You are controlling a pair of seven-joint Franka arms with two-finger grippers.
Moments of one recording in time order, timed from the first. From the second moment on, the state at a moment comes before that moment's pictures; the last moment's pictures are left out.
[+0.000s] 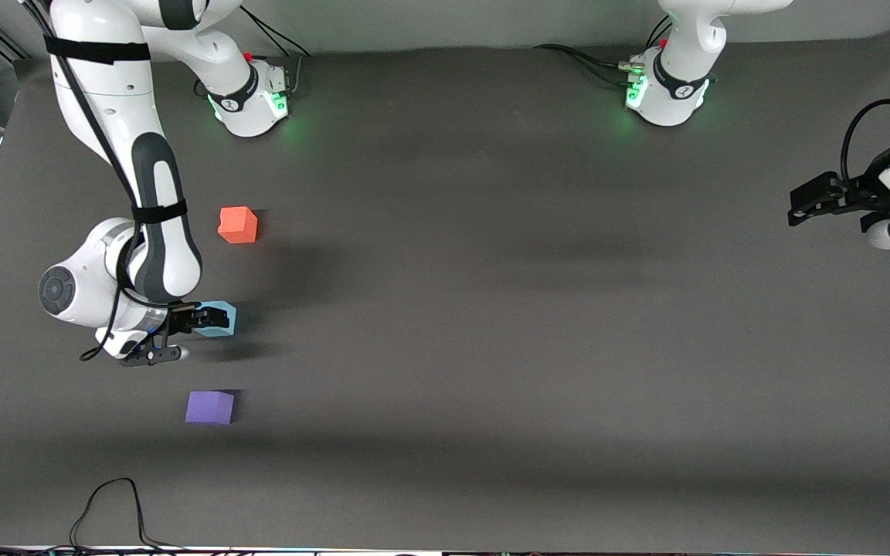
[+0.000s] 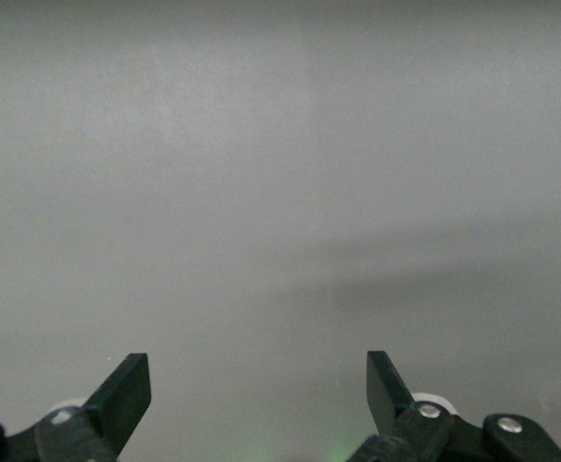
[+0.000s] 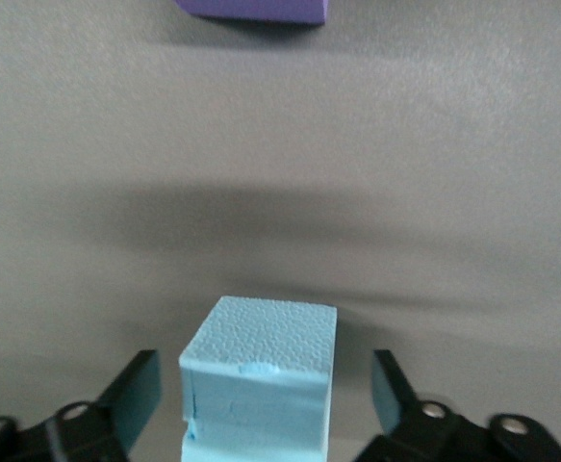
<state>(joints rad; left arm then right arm) -0.02 0.02 -0.01 -1.58 -0.02 1.54 0.08 0.58 0.59 -0.66 -1.98 0.62 2.26 -0.54</state>
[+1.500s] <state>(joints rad) -0.02 0.02 -0.01 -1.58 0.01 1.54 0.08 0.96 0.07 -0.85 -1.55 0.21 1.54 -0.15</state>
